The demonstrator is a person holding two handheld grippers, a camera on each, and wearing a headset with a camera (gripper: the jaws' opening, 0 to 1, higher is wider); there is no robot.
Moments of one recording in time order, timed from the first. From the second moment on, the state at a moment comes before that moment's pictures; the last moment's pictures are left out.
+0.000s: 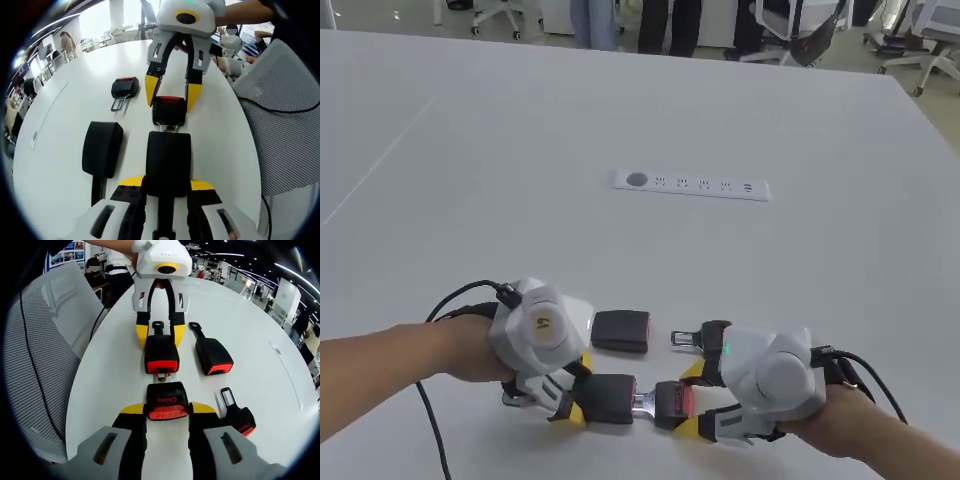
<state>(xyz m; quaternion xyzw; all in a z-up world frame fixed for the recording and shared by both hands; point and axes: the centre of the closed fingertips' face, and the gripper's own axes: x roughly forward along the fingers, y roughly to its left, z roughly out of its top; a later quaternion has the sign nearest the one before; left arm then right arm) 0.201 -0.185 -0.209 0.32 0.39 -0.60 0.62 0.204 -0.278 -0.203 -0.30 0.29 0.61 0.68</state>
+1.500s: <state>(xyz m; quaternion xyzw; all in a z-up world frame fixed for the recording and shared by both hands) 0.202 -0.185 -0.209 0.32 0.38 -0.60 0.62 0.204 -0.265 -0.204 -0.29 0.30 0.61 0.67</state>
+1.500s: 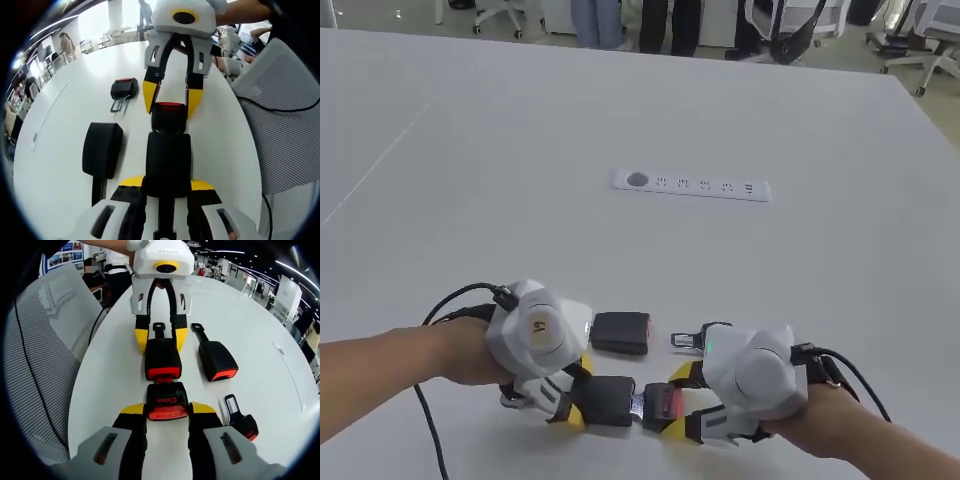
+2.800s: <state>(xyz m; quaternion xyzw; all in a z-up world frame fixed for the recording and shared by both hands) 0.201 -0.191 -0.209 0.34 0.38 -0.60 0.62 0.203 -0.261 -0.204 -0.31 0.30 0.60 0.68</state>
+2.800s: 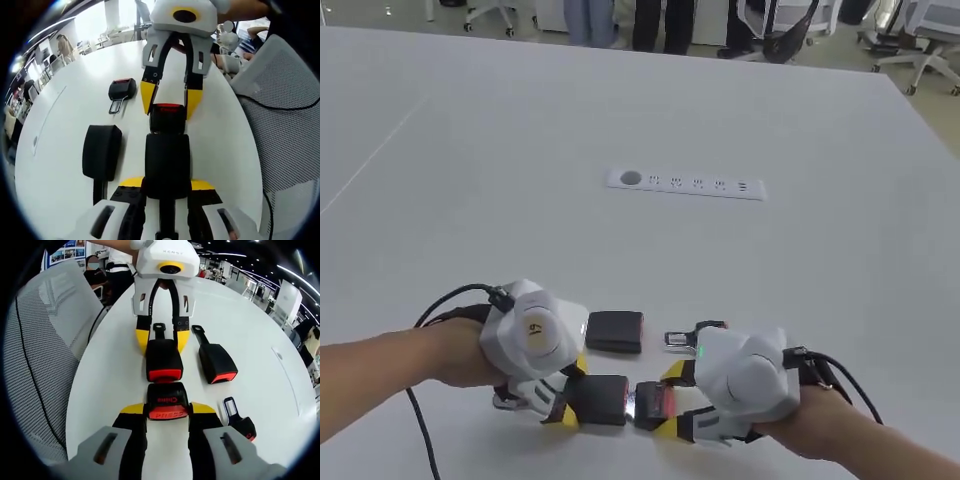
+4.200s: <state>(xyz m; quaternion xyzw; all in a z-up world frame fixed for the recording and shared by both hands) 0.206 -0.185 -0.208 0.35 0.38 -0.59 0.62 0.203 -0.272 -0.198 -0.32 0.29 0.60 0.67</state>
